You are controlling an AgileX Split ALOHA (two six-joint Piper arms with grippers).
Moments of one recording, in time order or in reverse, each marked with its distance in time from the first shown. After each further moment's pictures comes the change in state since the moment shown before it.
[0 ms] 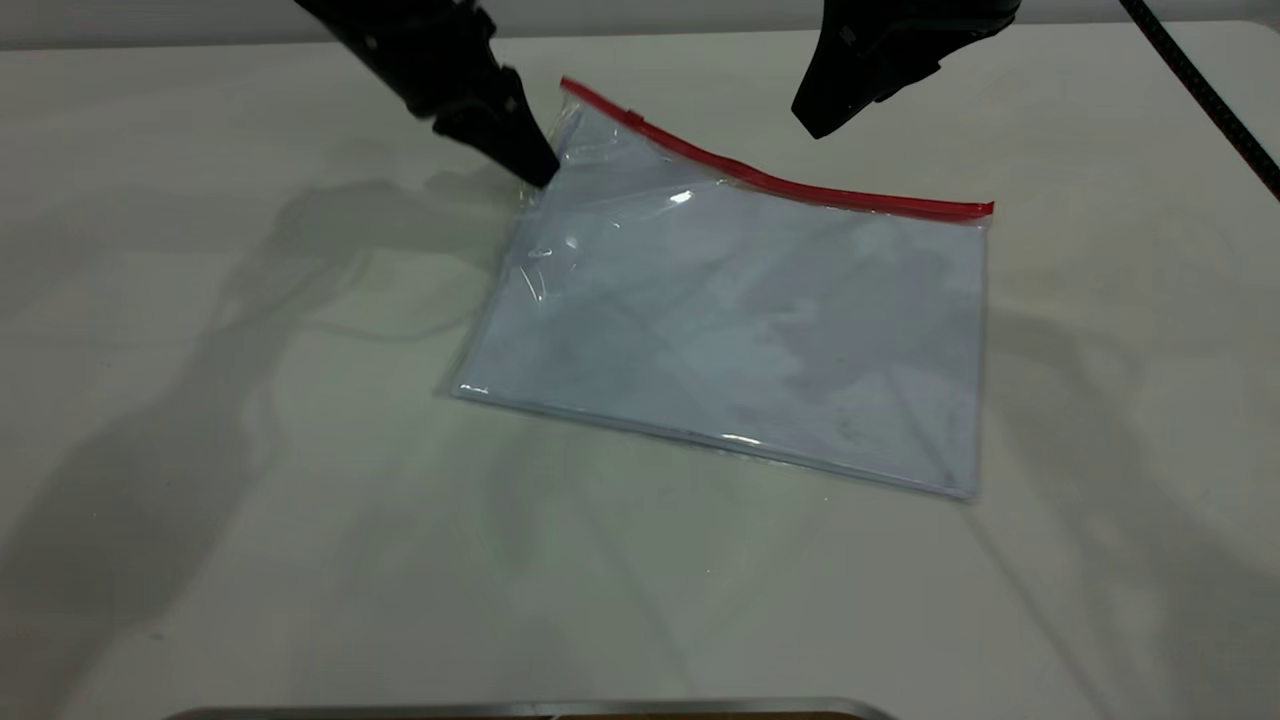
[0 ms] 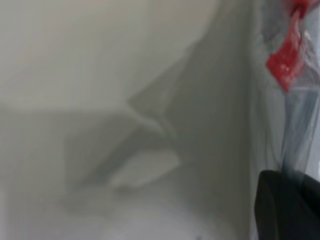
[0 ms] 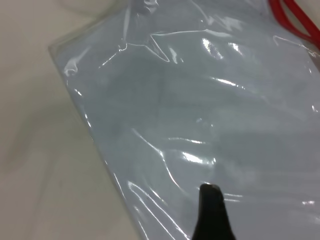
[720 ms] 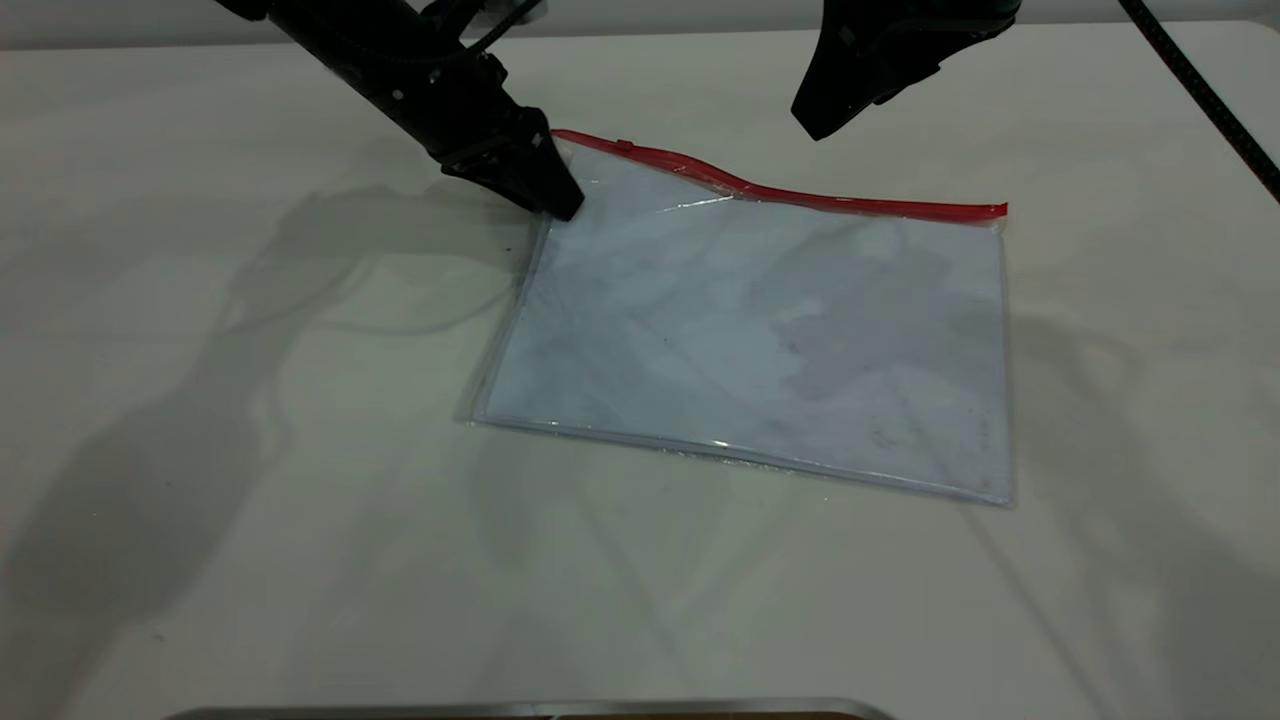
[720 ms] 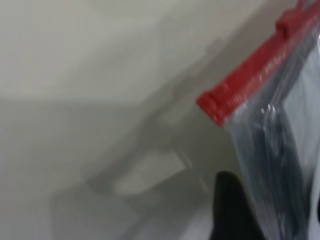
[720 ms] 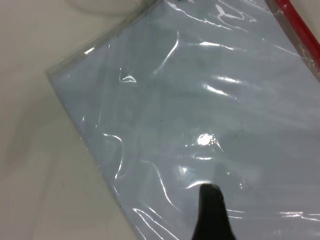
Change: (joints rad) left arm -0.001 0.049 0.000 -0.094 -0.069 -0.017; right arm 0.000 0.000 0.000 0.000 0.002 0.008
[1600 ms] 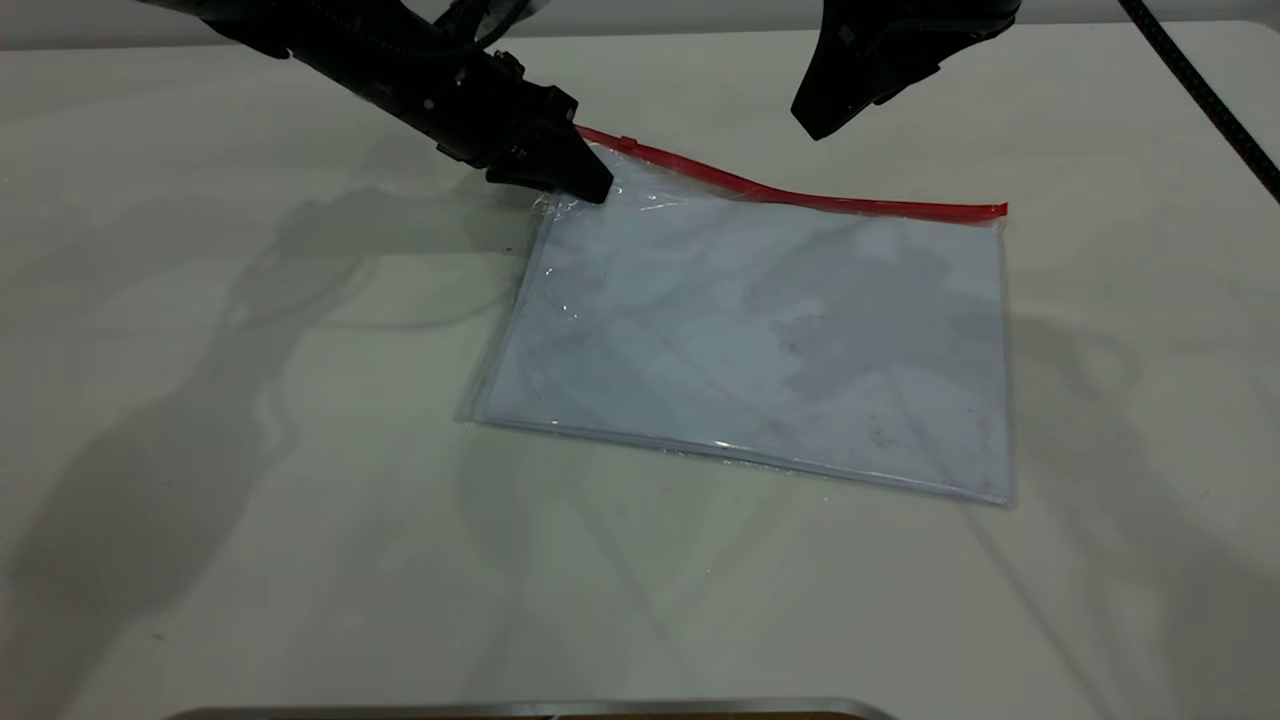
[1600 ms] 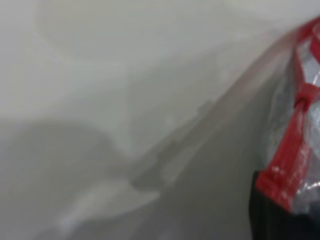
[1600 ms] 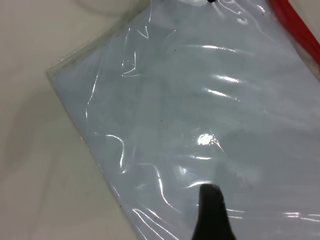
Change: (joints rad) left arm 0.000 0.042 0.000 -0.221 -0.013 0.042; right arm 0.000 0.000 0.000 0.000 0.000 0.003
